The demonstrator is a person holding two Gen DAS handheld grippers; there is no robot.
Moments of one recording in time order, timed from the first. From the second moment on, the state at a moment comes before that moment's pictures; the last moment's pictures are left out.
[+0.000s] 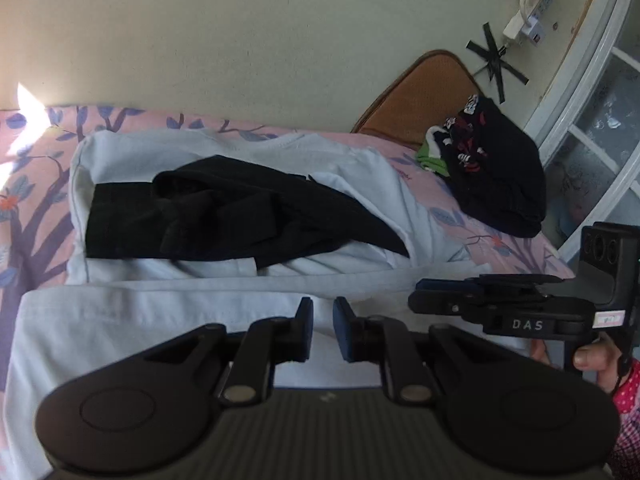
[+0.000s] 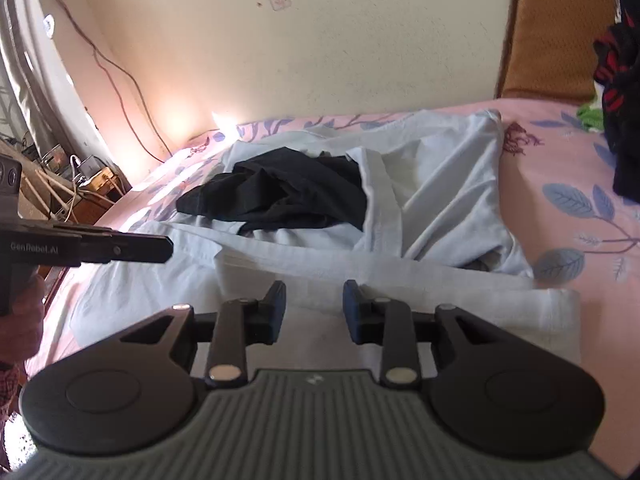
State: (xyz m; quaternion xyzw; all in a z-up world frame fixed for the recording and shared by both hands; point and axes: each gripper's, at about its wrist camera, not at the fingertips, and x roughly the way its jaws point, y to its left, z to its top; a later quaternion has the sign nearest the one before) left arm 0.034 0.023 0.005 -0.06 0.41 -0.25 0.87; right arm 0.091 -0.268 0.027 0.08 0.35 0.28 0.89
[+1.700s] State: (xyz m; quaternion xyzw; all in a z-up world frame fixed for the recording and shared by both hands) left arm -0.094 0.052 0.054 0.06 0.24 -0.21 0.94; right arm -0.005 -0.324 0.113 0.00 0.21 0.32 0.93
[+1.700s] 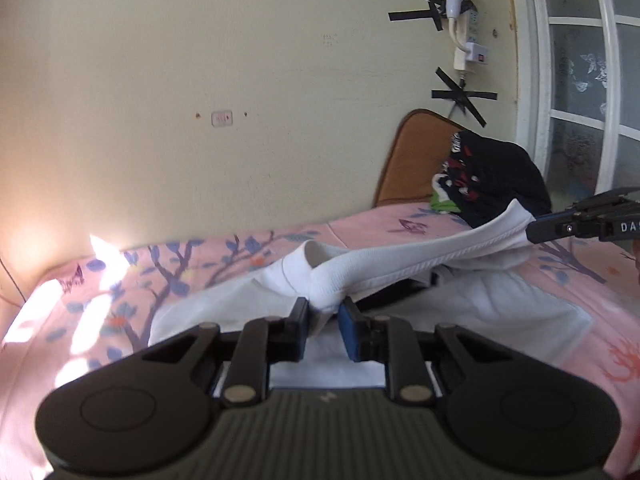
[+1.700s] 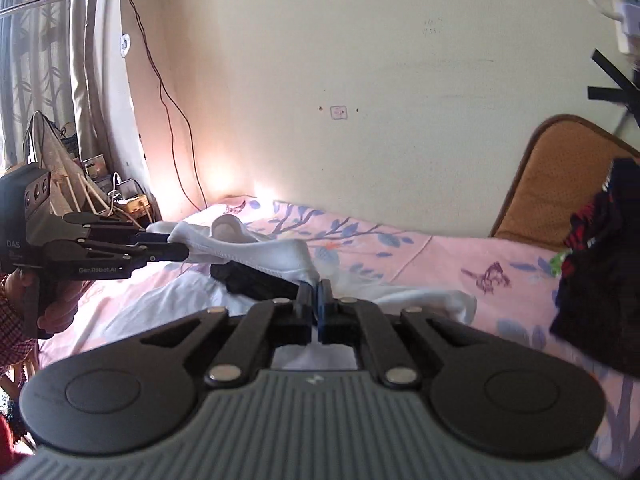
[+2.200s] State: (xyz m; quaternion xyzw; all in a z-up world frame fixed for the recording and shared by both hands) left arm -0.126 0.152 0.031 -0.15 0.30 -0.11 0.93; right arm -0.073 -0.359 0.050 0.18 0.20 0.25 0.93
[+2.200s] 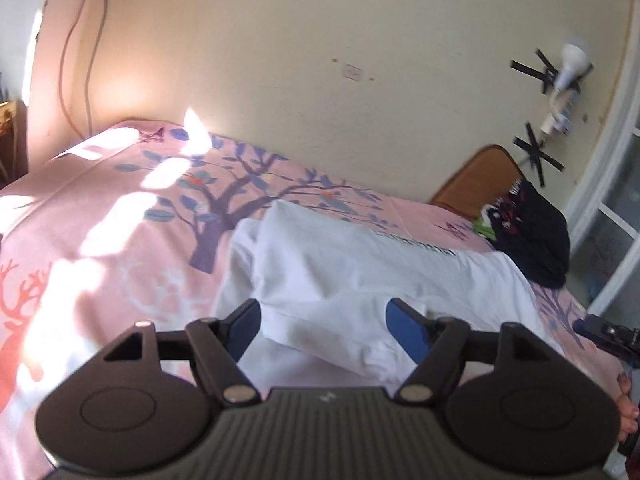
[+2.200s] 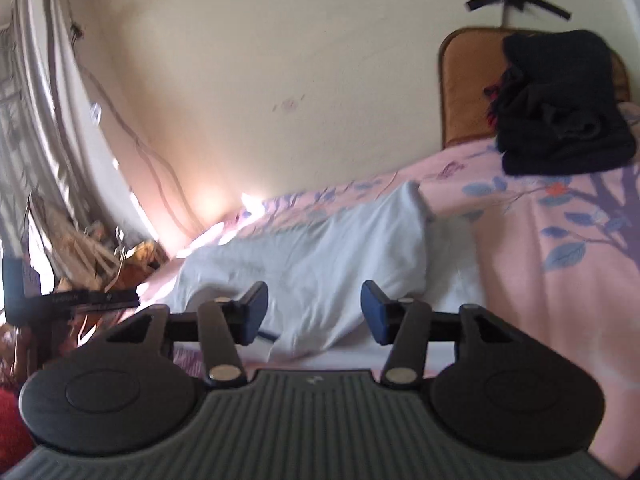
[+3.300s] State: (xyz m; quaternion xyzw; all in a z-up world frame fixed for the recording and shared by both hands) left arm -0.078 0.155 0.057 -0.15 0.27 -0.10 0.95; right arm -0.043 -0.343 0.062 0.16 0.18 0.12 0.96
